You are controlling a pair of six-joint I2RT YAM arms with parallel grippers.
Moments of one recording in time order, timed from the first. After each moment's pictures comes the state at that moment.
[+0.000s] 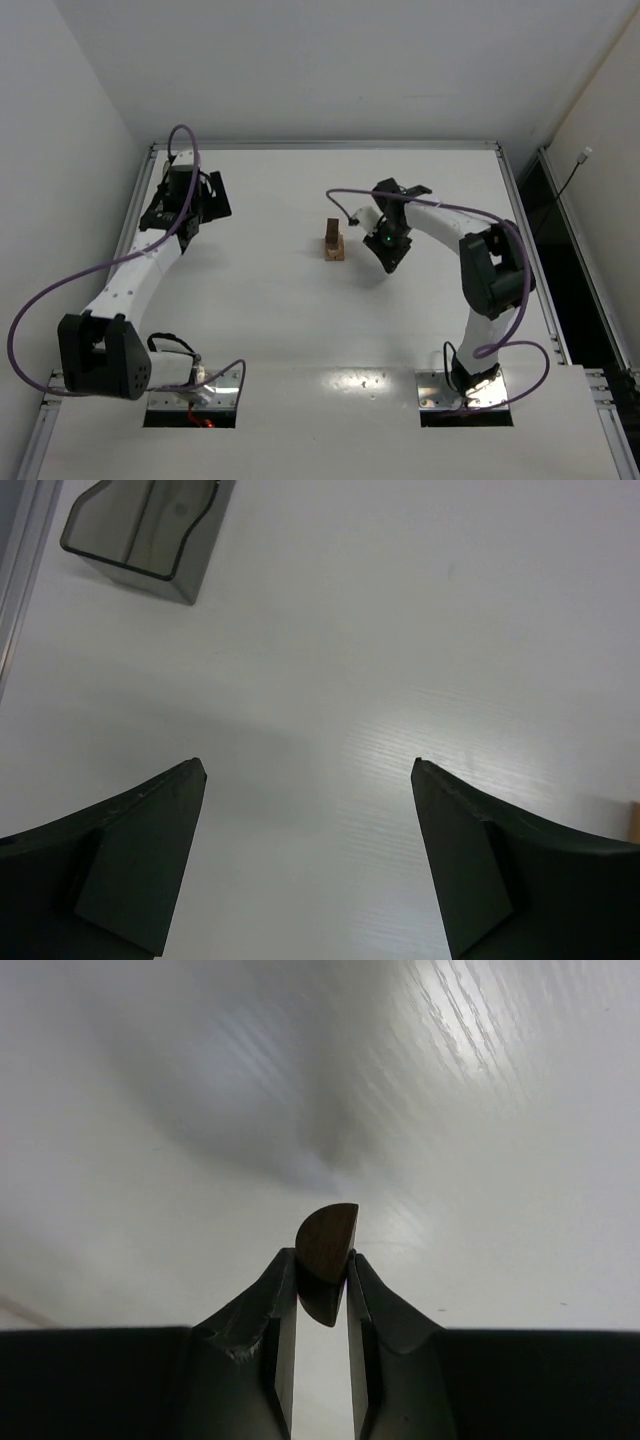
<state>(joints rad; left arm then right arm) -0.09 1.32 1.06 -0.36 -0.27 -0.27 0.42 1.88 1.23 -0.83 -0.04 -0.49</state>
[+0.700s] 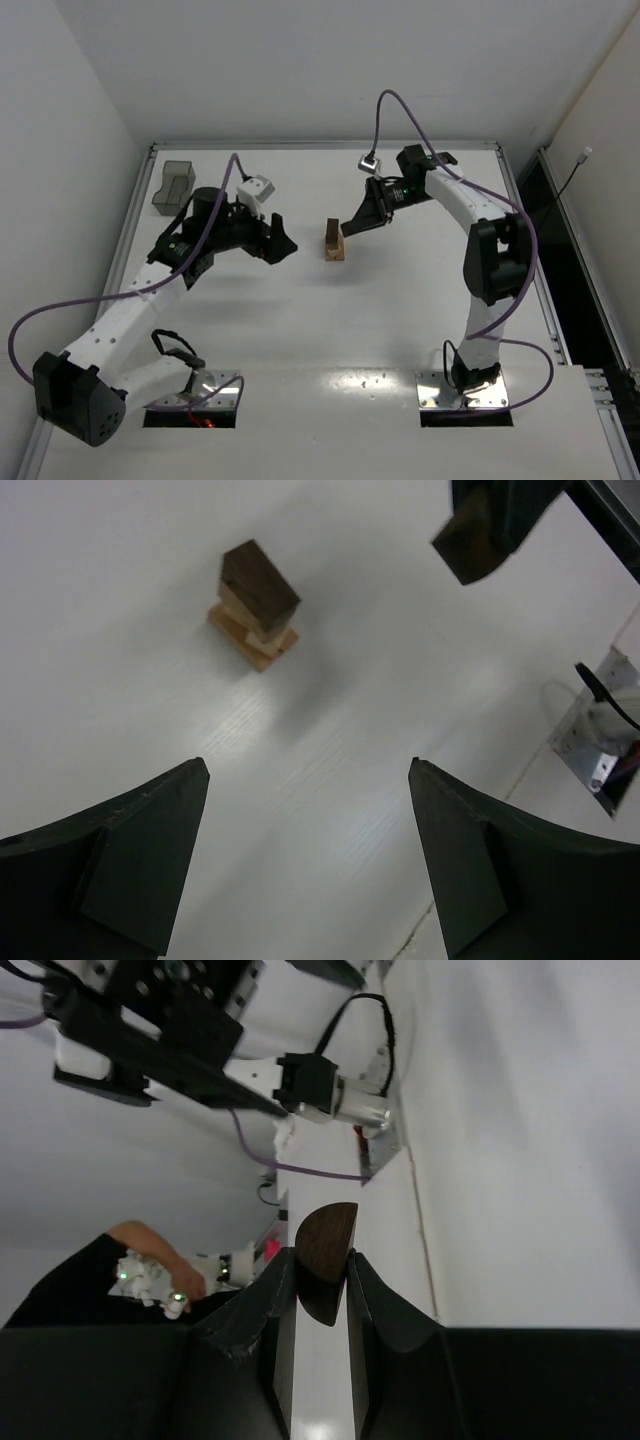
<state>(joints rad) -0.36 1.04 0.93 -0.34 0.46 -0.11 0.24 1.95 1.57 -1.07 -1.39 -0.29</state>
